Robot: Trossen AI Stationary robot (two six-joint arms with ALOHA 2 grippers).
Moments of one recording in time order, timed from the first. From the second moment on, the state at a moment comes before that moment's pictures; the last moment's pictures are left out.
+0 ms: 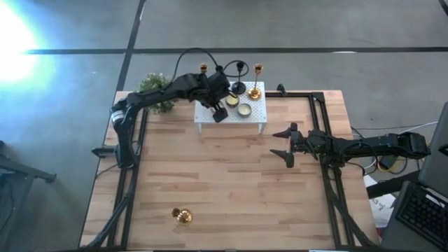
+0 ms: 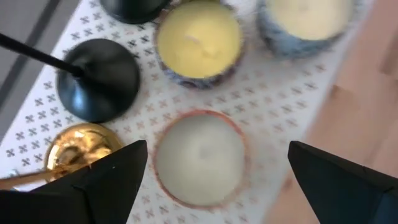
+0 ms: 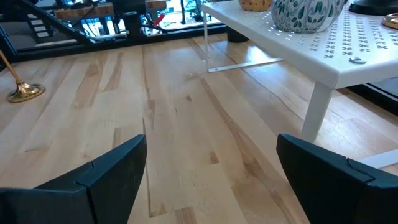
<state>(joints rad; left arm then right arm) 0.41 1.85 1.84 -1.04 -0.12 -0.03 -0.16 0.72 0.01 0.47 0.05 0.12</state>
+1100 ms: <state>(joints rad) 0.03 1.15 1.49 -1.22 -0.04 -0.27 -0.16 0.72 0.01 0.47 0.05 0.12</state>
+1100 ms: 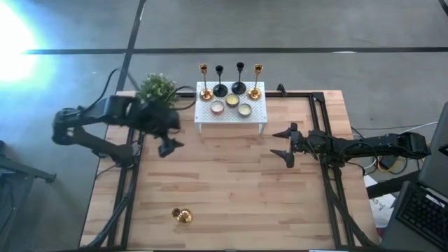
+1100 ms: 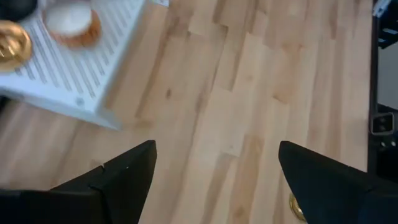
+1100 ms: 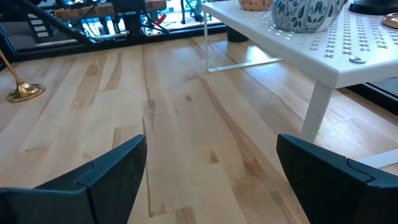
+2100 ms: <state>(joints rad) -0.09 0.75 0.19 -0.20 0.48 -0.51 -0.16 0.72 0.01 0.47 0.05 0.12</state>
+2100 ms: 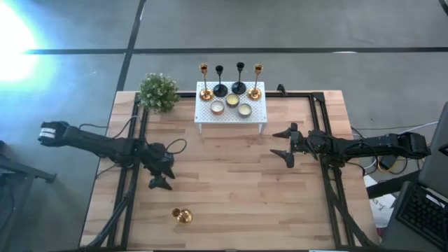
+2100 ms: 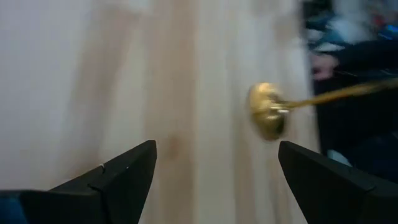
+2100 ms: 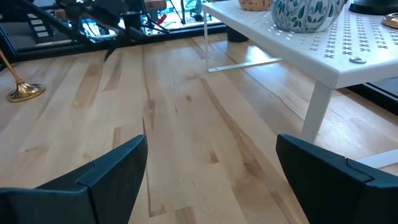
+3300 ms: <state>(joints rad) -0.53 1.05 0.13 0.55 0.18 -0.20 -0.16 0.72 0.01 0.47 0.05 0.12</state>
